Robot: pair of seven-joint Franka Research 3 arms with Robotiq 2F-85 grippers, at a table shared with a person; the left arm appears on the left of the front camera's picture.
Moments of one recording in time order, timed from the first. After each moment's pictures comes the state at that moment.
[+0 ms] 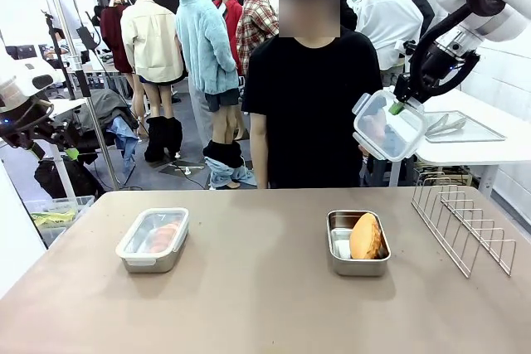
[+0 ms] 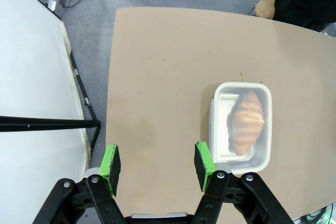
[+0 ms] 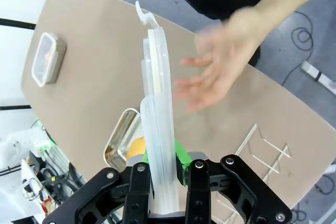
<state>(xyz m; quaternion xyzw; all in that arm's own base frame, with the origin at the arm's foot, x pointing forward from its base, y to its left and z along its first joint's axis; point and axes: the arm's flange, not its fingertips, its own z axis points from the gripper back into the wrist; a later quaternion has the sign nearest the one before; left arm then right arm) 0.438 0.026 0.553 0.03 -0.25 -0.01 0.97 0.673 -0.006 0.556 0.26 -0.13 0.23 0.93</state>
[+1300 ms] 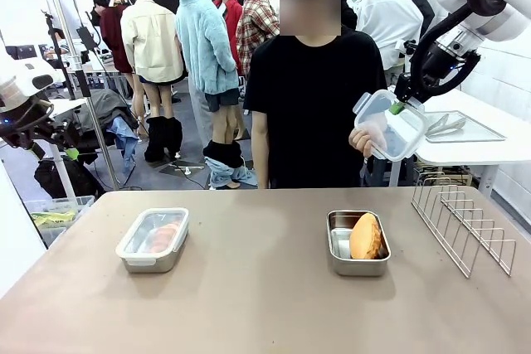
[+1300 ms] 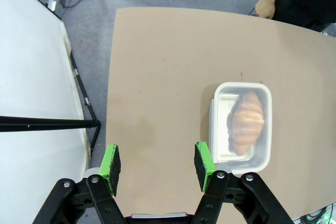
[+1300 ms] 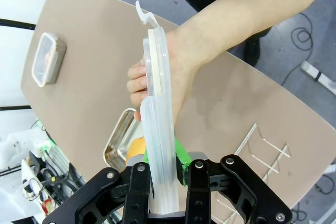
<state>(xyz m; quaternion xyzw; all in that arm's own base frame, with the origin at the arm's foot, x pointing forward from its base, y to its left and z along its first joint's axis) 0.438 0.026 0.553 0.03 -0.25 -0.01 0.97 0.673 -0.007 0.556 0.26 -0.13 0.23 0.93</state>
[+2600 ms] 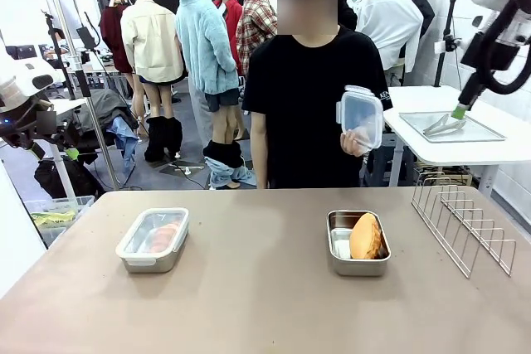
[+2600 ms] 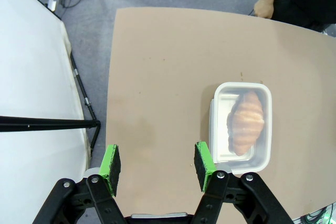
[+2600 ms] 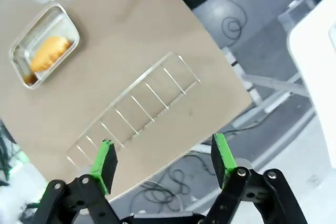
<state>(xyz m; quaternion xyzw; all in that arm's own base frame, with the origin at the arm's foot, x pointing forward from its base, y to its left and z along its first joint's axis) 0.438 0.026 0.553 0.03 -0.25 -0.01 0.97 0.596 -0.092 0.574 0.04 -0.14 0.45 0.88</state>
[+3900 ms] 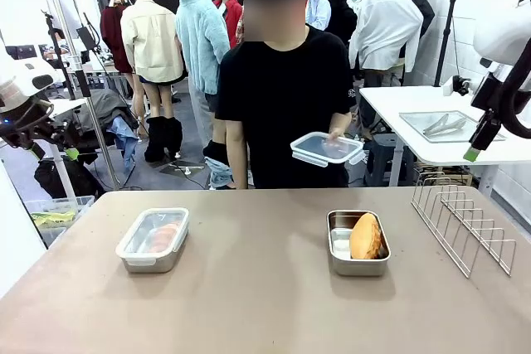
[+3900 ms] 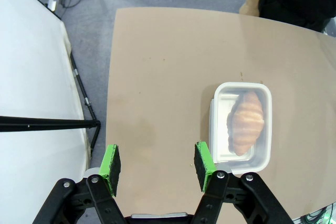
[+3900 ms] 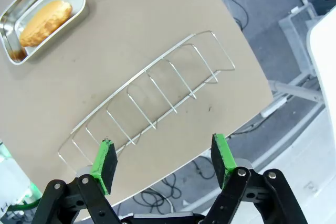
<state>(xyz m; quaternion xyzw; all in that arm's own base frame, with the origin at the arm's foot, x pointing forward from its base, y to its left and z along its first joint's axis) 0.438 0.026 0.553 0.03 -0.25 -0.01 0.97 0.542 -0.087 0.507 0.03 -0.14 0.48 0.87</state>
